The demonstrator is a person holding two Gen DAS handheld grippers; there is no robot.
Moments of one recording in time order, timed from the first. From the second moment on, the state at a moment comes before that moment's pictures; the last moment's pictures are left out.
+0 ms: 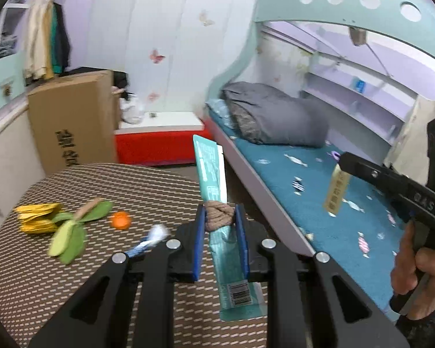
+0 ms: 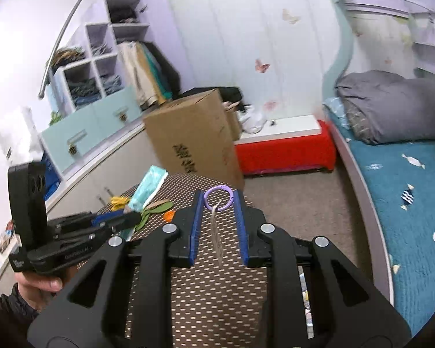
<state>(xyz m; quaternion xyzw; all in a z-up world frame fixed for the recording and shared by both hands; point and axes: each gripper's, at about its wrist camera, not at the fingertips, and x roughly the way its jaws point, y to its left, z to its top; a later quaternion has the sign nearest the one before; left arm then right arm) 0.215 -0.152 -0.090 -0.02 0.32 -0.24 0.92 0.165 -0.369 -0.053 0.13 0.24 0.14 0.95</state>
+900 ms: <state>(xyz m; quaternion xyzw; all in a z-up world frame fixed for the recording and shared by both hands) 0.303 -0.371 -0.221 0.08 0.47 -0.31 0.82 0.253 -0.536 -0.323 0.35 0.45 -0.01 0.82</state>
